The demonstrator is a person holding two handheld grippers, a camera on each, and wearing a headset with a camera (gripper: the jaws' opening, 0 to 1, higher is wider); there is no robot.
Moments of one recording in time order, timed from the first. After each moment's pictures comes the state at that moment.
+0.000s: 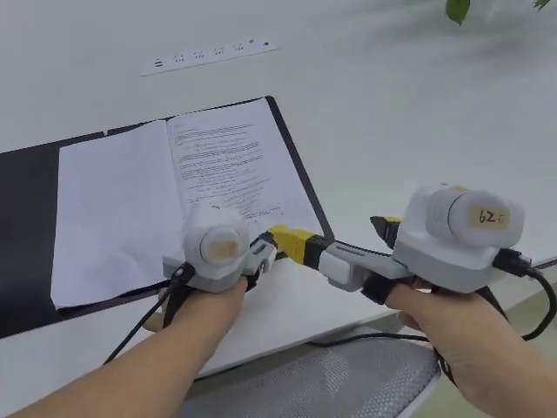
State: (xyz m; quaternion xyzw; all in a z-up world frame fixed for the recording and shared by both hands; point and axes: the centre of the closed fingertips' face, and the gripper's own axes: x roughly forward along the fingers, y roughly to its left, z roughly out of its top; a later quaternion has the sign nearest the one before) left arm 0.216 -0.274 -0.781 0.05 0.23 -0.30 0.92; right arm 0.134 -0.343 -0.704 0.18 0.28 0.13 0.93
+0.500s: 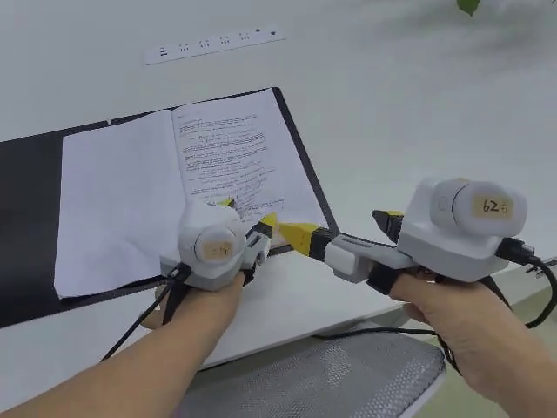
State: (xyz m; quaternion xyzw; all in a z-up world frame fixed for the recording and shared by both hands) left arm 0.221 -0.270 -0.782 0.03 0.22 -0.30 0.93; right arm 0.139 -0.344 -0.712 0.18 0.29 0.14 0.93
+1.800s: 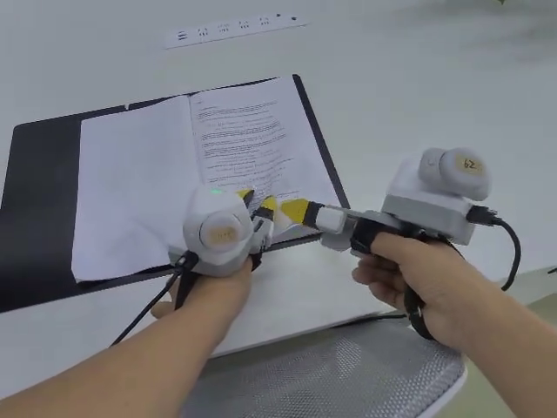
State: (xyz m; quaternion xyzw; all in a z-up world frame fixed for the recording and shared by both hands) left arm 0.228 -0.260 -0.781 0.00 0.22 -0.28 0.93; right arm 0.166 -0.293 -0.746 0.39 0.37 0.15 0.83
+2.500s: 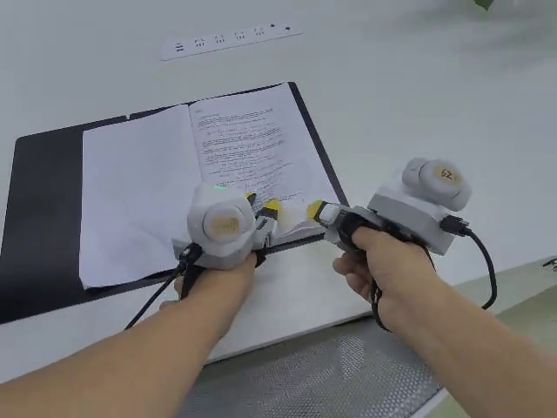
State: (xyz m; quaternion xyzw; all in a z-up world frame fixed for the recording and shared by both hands) left arm 0.225 -0.266 -0.775 -0.03 0.26 -0.31 0.91; right arm 0.173 -0.318 -0.761 0.42 0.34 0.01 0.84
